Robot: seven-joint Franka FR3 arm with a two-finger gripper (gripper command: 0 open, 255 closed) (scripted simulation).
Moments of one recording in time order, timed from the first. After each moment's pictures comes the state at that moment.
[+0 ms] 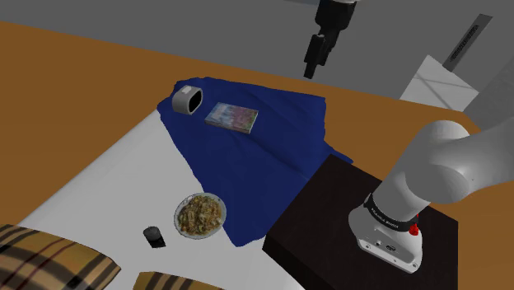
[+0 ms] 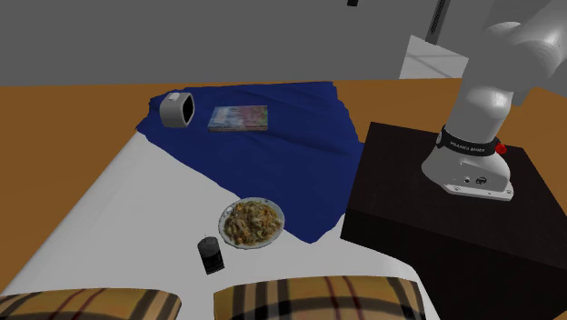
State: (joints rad) arm -0.01 -0.74 0.07 -2.38 -0.05 1.72 -0.08
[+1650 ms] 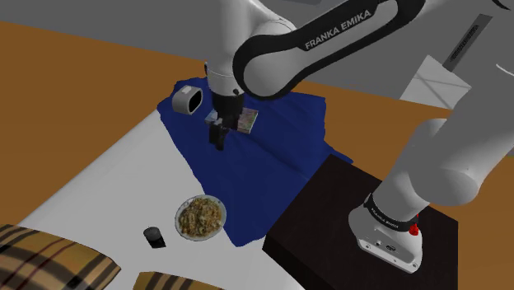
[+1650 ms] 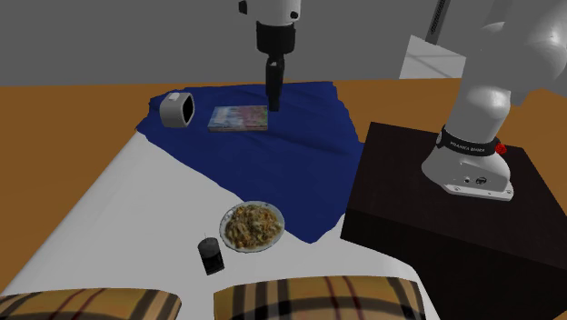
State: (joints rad) arm 0.12 -0.11 0.35 -2.29 -0.04 2.21 0.14
